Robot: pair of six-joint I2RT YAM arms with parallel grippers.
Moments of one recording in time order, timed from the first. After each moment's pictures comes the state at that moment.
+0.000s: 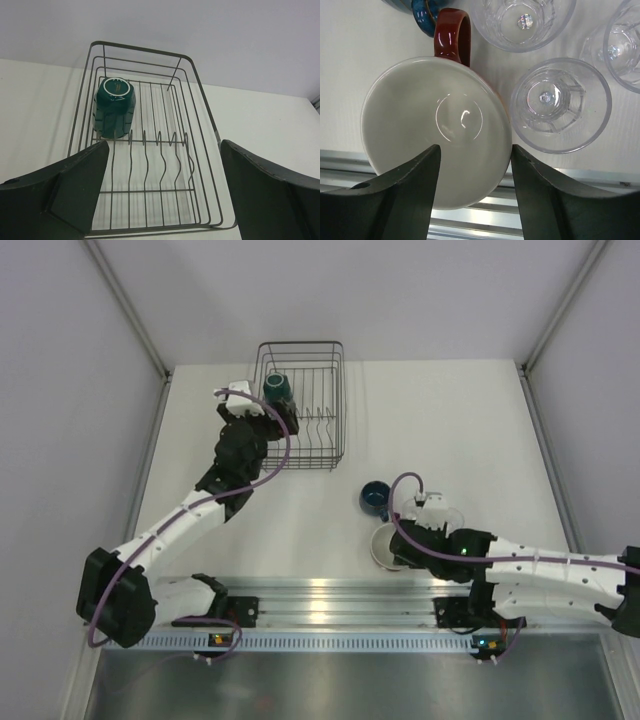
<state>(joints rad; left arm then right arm) -0.51 1.19 0.81 0.40 -0.38 -0.28 1.23 0.91 0.61 -0.84 0.57 1.14</state>
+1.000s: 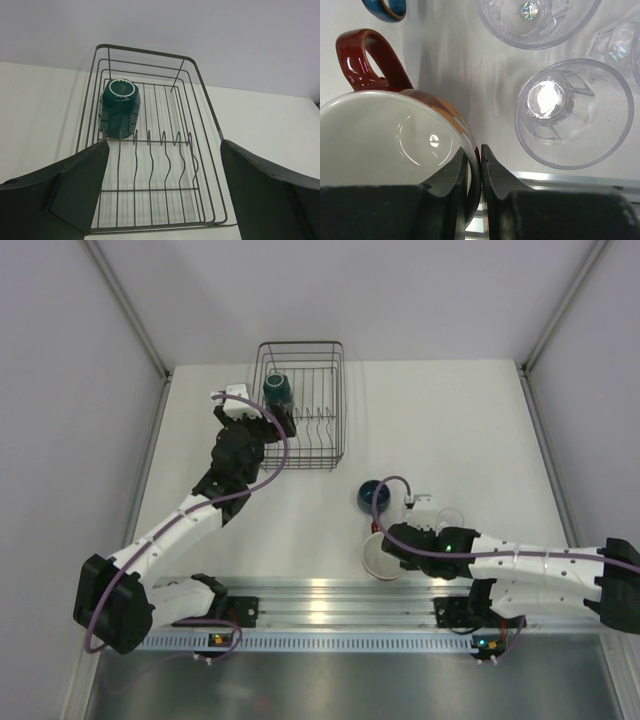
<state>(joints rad) -0.51 1.15 0.78 0.40 -0.39 -0.26 1.20 1.02 0.58 -0.77 0.53 1.07</state>
